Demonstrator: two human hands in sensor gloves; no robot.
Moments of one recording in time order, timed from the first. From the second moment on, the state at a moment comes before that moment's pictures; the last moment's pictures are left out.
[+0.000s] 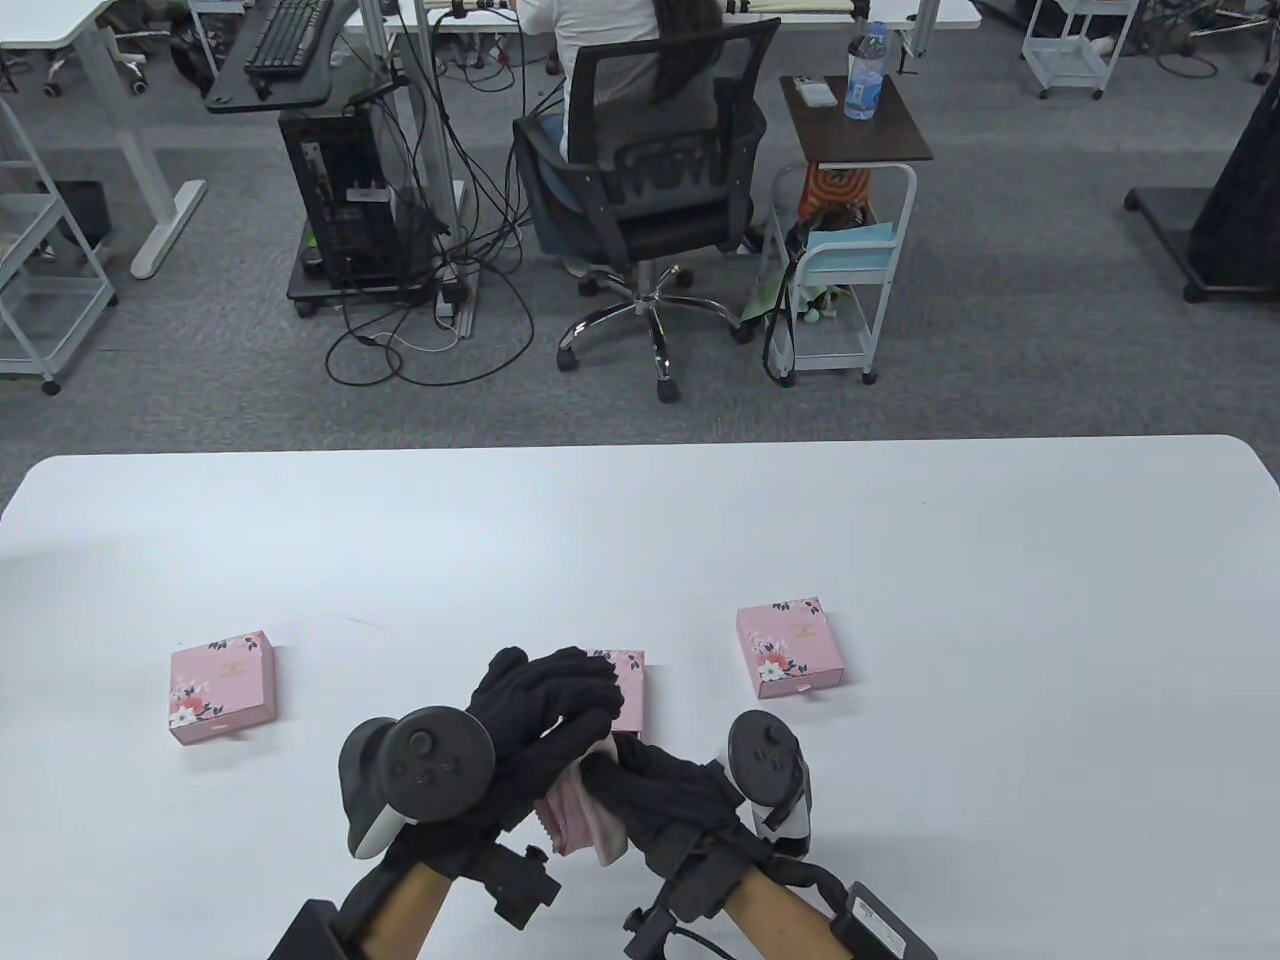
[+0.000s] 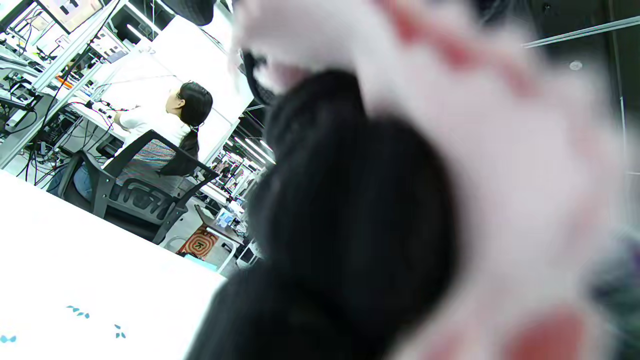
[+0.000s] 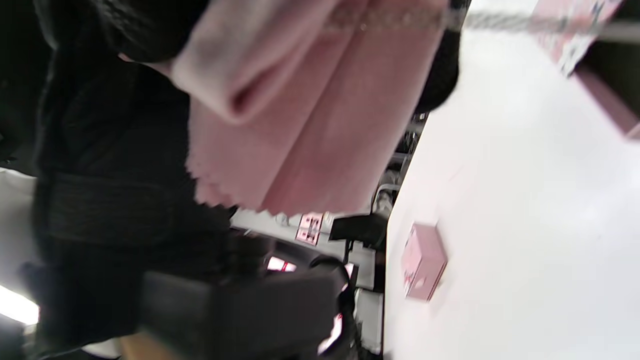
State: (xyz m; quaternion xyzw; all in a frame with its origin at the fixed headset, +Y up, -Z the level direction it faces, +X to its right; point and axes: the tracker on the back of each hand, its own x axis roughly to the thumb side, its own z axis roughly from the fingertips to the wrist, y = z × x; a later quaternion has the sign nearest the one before) left_hand -0.161 -0.601 -0.296 0.11 -0.22 0.35 0.90; right_hand 0.026 -0.695 -0.313 0.25 0.10 0.70 0.66
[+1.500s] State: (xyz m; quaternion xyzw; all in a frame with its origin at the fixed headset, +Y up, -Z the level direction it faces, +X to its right) left_hand -0.198 -0.584 -0.292 0.18 -0.19 0.40 0.88; right_hand 0.023 -0.704 -0.311 0.25 0.05 0.87 0.43
